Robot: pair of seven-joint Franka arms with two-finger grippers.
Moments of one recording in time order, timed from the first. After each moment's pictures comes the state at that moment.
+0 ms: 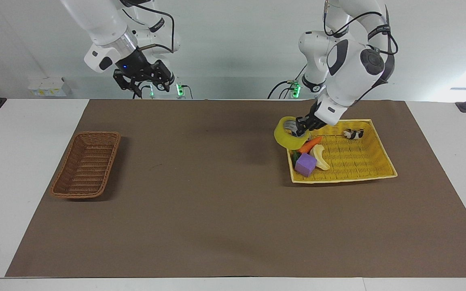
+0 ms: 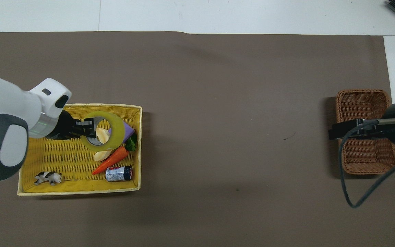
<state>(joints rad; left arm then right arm) -0.26 -0.02 -0.10 -1.97 -0.34 1.92 -0.46 0.11 -0.11 0.01 -1.72 0.31 1.53 0.12</state>
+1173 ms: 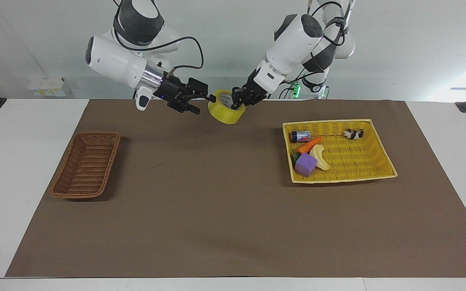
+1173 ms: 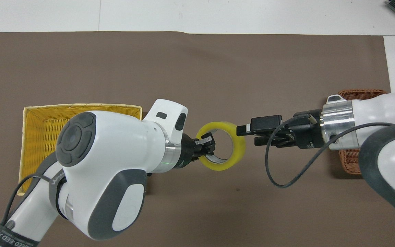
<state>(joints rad) -0.39 -0.01 -0.29 -1.87 -0.54 2.12 -0.78 0.16 -0.11 0.01 -2.02 0.97 1.87 0.00</state>
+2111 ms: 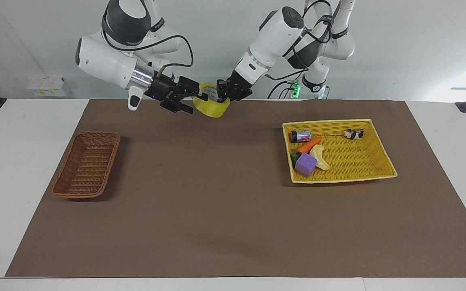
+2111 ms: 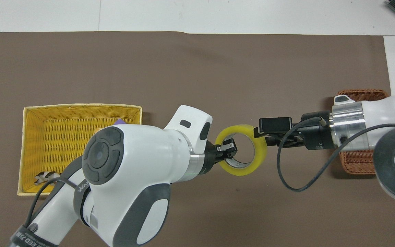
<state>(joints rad) -0.45 0.02 -0.31 -1.83 -0.48 2.14 -0.78 0.10 -0.12 -0.01 -2.02 0.99 1.80 -0.03</state>
